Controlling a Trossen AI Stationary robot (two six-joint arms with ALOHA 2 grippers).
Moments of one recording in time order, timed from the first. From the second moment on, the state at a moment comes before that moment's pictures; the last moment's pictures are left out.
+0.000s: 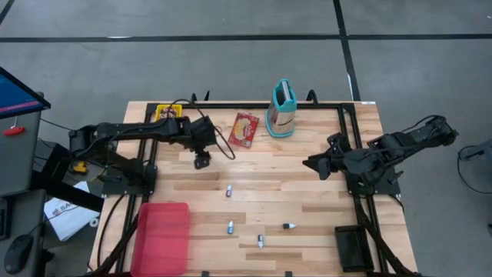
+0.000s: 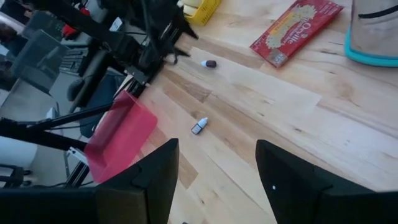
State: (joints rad) left arm 0.32 1.37 0.92 -0.72 -0.04 0.13; right arm 0.42 0.89 1.00 -0.78 0.58 1.20
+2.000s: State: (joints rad) left arm 0.35 1.65 0.82 -0.58 0.00 0.05; right arm 0.37 0.89 1.00 -0.78 0.56 1.21
